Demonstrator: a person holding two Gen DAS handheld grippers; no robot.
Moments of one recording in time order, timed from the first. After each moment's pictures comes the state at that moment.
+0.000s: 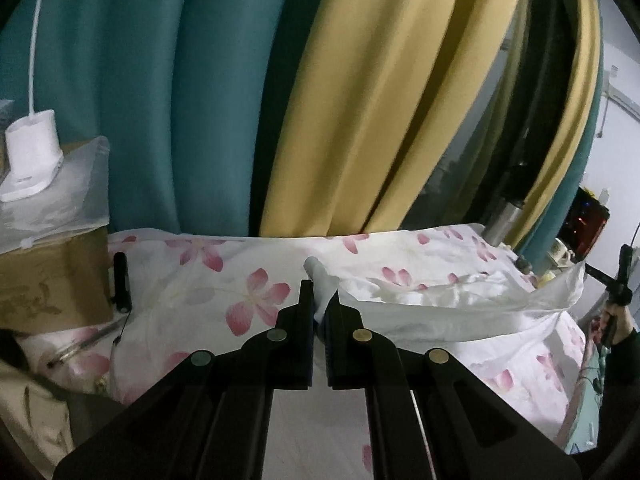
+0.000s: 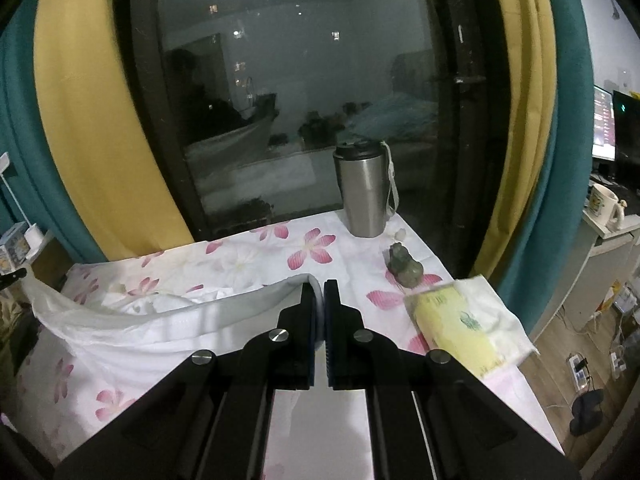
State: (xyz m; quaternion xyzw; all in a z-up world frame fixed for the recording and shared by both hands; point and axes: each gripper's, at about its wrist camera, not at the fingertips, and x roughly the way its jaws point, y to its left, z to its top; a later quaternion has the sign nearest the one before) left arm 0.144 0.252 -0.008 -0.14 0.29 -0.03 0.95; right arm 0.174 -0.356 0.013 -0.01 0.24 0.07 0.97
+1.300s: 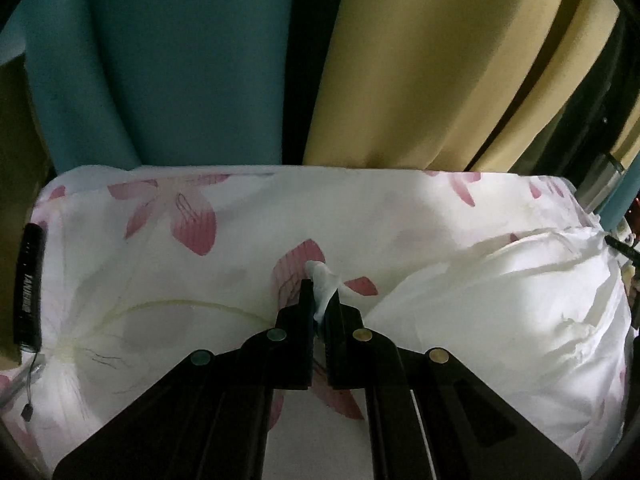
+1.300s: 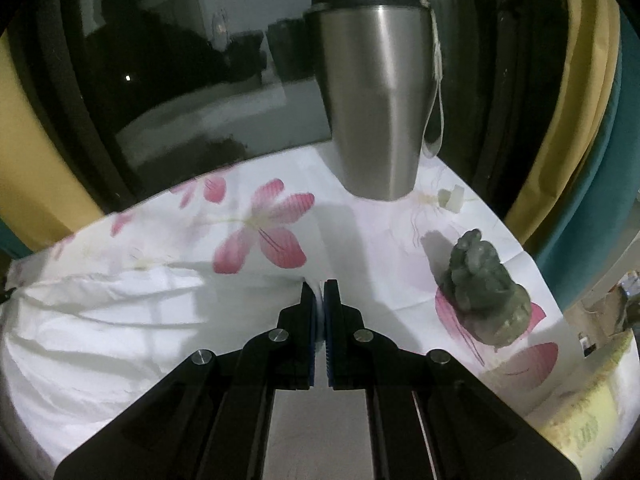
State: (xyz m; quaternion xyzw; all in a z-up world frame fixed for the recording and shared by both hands) left arm 0.295 0.270 -0.137 -0.13 0.42 0.03 0.90; right arm 0.376 -0.349 -0.092 -0.02 0.37 0.03 0.93
